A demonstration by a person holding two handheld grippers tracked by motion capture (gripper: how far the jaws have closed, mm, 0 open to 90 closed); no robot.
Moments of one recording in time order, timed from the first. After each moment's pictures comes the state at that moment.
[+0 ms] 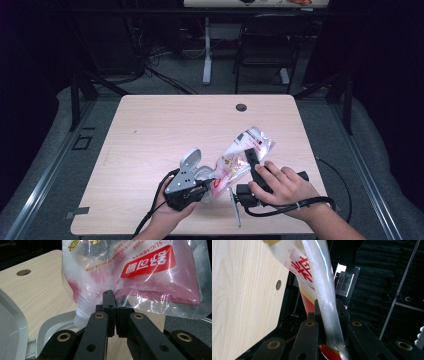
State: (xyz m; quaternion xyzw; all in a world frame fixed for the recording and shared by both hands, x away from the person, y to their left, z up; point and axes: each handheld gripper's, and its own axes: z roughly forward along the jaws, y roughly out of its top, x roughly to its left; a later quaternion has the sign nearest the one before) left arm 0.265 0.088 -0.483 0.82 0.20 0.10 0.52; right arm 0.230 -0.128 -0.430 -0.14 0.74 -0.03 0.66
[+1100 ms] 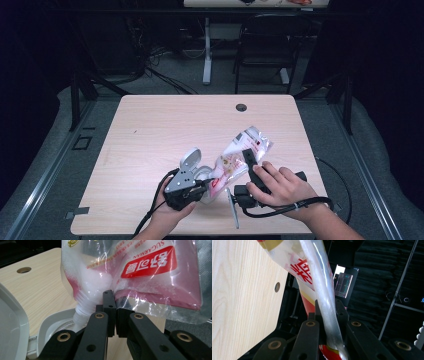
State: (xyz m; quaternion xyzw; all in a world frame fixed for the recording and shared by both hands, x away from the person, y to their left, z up) left arm 0.266 0.089 -0.484 0.82 0.20 0.10 0.52; right arm 0.228 -0.124 -0.428 -0.14 0.74 -0.02 0.66
